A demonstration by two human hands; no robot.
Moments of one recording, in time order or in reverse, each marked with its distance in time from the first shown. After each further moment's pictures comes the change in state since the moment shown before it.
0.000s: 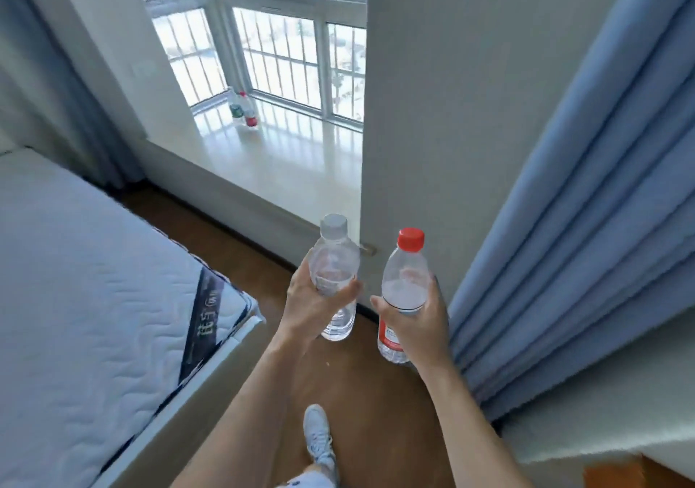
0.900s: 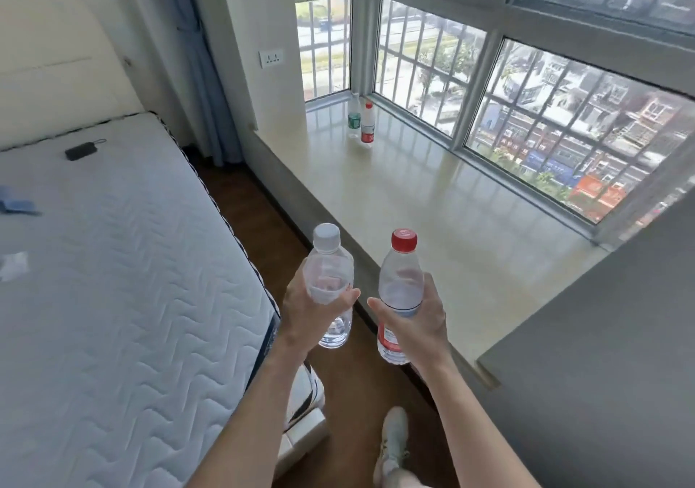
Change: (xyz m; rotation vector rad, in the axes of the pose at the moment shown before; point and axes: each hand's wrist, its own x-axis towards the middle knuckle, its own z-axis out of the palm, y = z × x) left_hand 0.336 -0.094 -0.218 0.209 0.398 -0.120; right_hand 0.291 -0.034 0.361 -0.037 -0.425 -0.054
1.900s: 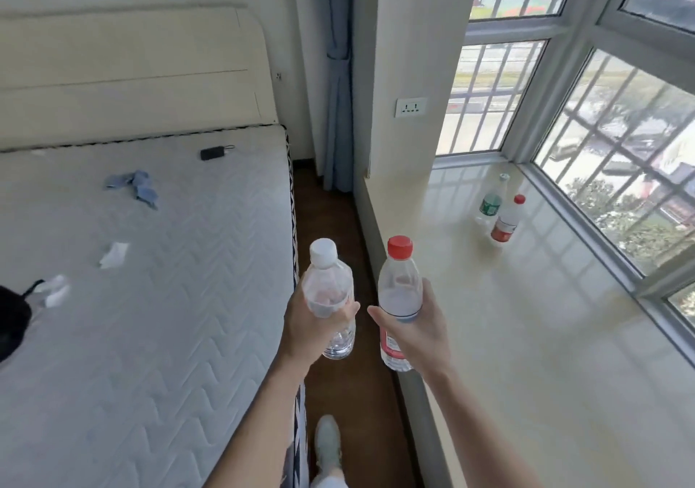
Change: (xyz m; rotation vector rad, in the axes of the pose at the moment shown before) left_hand 0.381 -0.028 -0.036 -0.074 0.431 -0.218; right_hand 0.428 -0.036 0.210 0.024 -0.493 -0.144
